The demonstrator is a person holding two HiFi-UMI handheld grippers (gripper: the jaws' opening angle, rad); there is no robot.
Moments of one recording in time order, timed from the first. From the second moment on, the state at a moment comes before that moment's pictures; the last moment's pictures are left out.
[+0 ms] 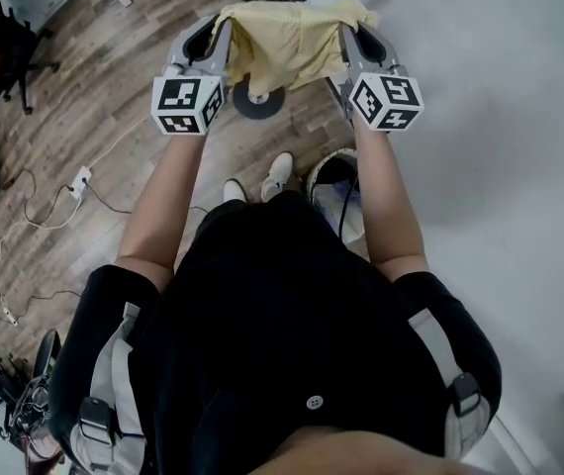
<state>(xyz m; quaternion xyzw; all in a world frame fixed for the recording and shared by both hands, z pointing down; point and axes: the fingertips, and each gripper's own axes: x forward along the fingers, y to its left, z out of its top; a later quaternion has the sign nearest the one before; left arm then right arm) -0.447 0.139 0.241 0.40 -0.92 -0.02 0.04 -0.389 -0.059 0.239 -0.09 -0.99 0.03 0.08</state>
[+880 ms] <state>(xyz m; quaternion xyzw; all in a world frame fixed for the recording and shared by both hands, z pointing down) -0.469 0.106 0.383 0.38 -0.92 -0.03 0.13 -0.418 -0.040 0.369 -0.11 -0.98 0.07 0.15</state>
